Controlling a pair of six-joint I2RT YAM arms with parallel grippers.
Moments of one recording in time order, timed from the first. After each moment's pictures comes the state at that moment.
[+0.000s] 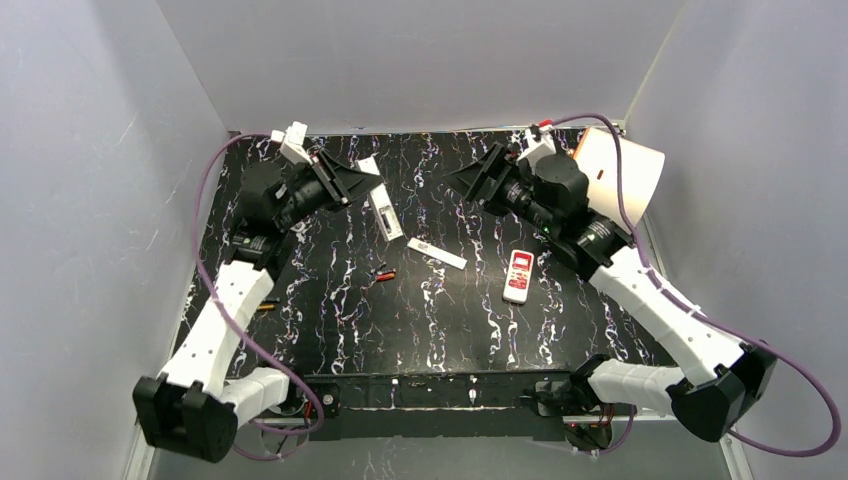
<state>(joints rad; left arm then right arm) -0.24 1.12 0.99 0.11 0.62 -0.94 0.68 1.13 1.16 -0.17 -0.05 0.94</state>
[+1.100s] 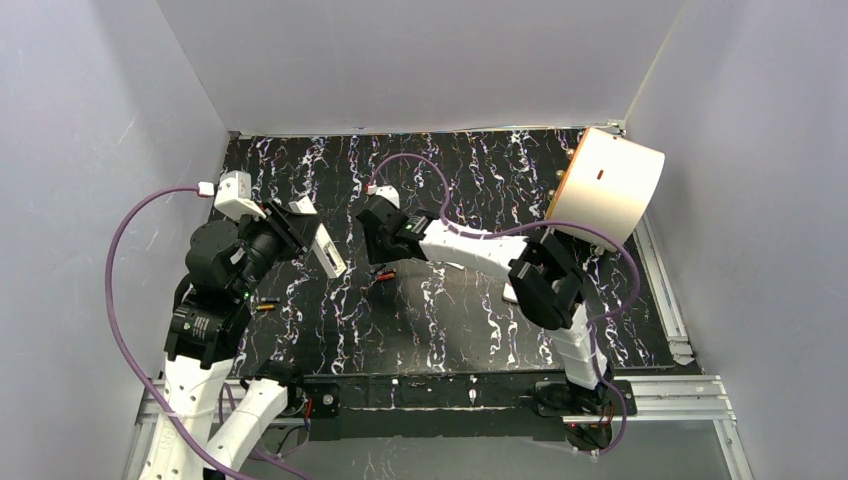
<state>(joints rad) -0.23 0.65 1.06 -0.61 0.08 -0.54 1.03 2.08 1.70 -0.50 0.21 0.61</state>
